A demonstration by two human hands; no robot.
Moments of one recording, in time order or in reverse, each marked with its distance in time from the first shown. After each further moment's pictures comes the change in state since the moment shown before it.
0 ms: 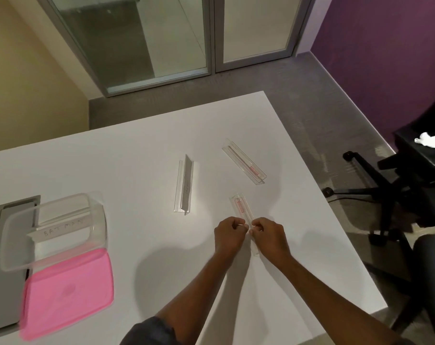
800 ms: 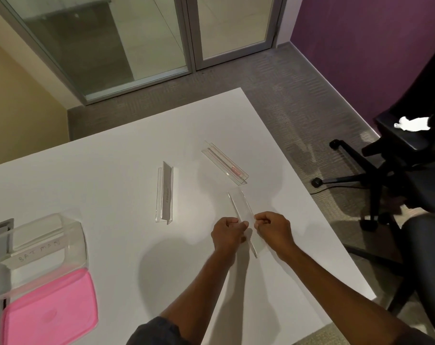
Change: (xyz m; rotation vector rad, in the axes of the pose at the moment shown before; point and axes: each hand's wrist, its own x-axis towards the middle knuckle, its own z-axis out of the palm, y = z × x) left_hand 0.014 0.013 0.052 -0.247 0.037 -0.196; right_hand 0.030 0.032 -0.047 0.298 0.066 0.209
